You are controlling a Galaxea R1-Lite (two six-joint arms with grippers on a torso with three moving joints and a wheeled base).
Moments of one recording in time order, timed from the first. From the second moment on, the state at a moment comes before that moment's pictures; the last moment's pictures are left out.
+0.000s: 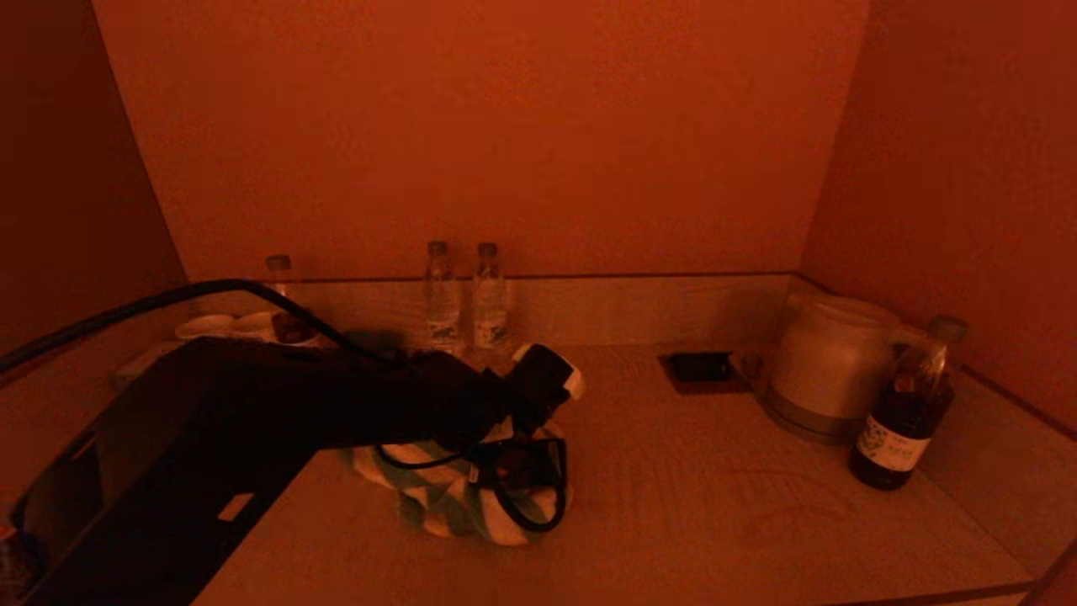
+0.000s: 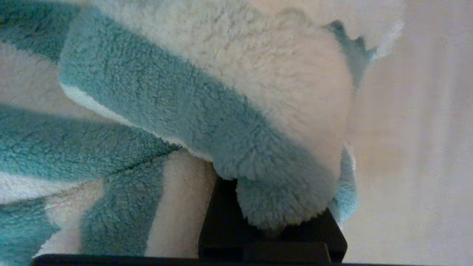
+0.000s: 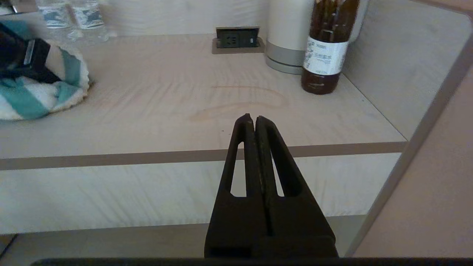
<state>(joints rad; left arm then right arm) -0.79 2.44 -1.90 0.48 0.17 -0.67 -0.01 0.00 0.00 0.00 0.00 0.00</state>
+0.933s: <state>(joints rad) -0.86 2.50 -1.95 0.39 0.17 -0.61 -0.01 0.00 0.00 0.00 0.00 0.00</state>
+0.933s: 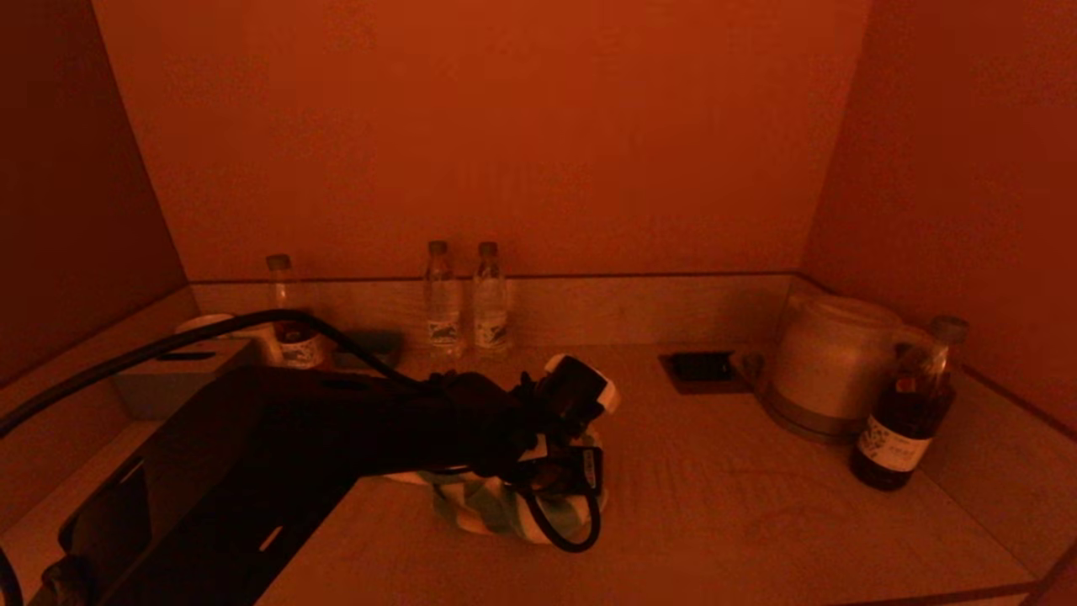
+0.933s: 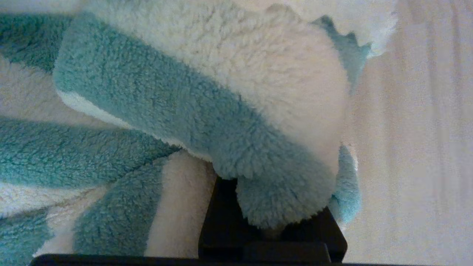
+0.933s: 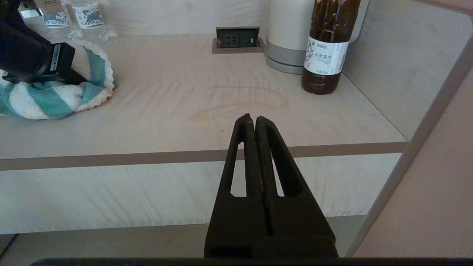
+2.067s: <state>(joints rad) -0.86 2.27 -1.95 0.16 0.25 -0.46 -0.01 0.00 0.00 0.00 0.00 0.00</state>
